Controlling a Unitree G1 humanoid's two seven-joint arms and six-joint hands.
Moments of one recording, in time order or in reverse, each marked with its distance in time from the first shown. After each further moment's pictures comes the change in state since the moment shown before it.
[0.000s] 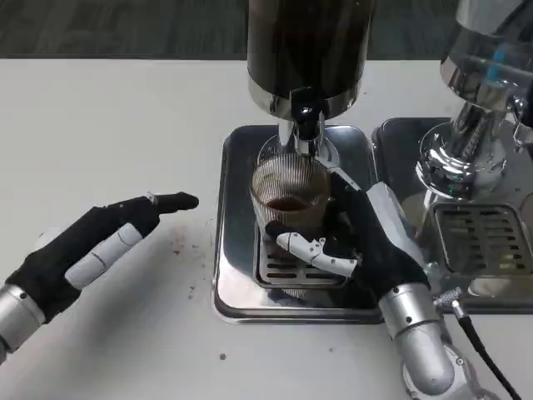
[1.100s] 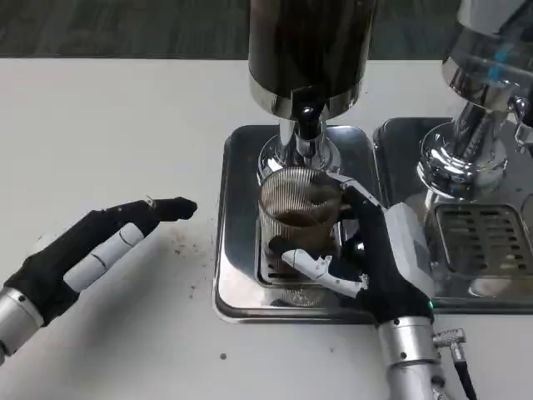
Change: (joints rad) left arm 0.005 0.003 -0.001 0.000 0.003 0.009 0.000; right arm 0.049 0.027 0.043 0.106 -0.093 -0.131 -0.353
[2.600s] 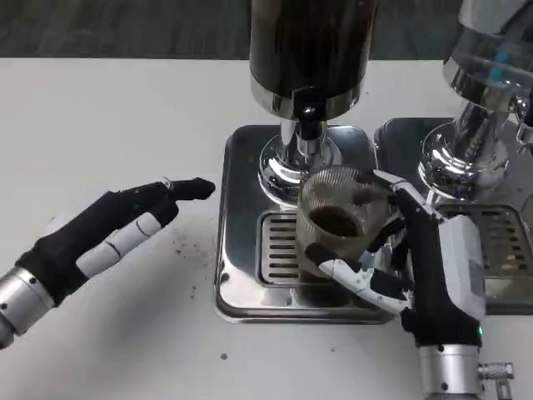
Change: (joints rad) left arm -0.028 -0.001 -0.027 -0.057 0.014 -0.050 0.000; right arm 0.173 -0.076 -0.041 -0.210 -0.079 -0.049 -0.119
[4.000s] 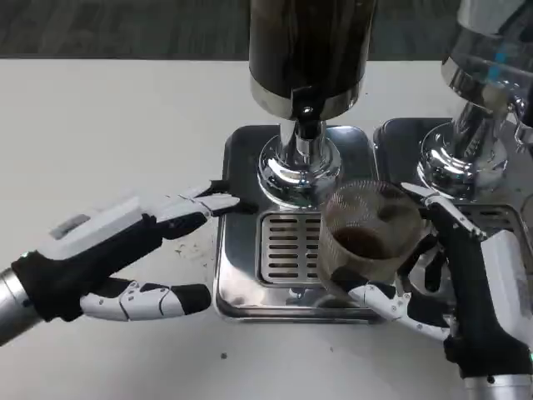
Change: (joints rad) left arm 0.139 0.167 -0.111 -0.338 0.096 -0.249 0.079; right arm 0.246 -0.045 -0.093 -0.373 0.027 0.012 0.224
